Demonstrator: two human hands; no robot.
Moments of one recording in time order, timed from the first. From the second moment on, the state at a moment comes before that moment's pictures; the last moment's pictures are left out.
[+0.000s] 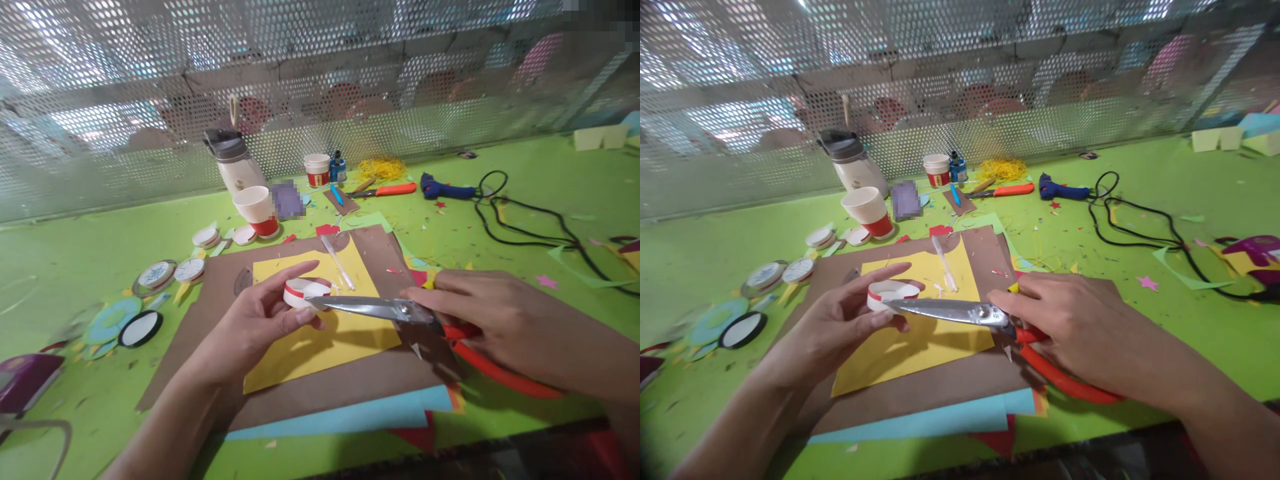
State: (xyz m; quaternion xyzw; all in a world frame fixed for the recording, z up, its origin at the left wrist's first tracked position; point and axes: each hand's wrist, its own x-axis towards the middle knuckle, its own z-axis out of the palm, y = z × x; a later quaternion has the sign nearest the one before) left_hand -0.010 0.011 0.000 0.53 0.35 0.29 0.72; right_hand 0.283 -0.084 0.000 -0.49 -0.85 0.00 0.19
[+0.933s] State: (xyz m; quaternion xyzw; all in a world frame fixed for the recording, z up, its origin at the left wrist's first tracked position) left_hand -0.013 0.011 0.002 0.51 0.34 0.33 0.72; right_hand 0.287 -0.072 -0.007 -0.56 -0.81 0.00 0.18
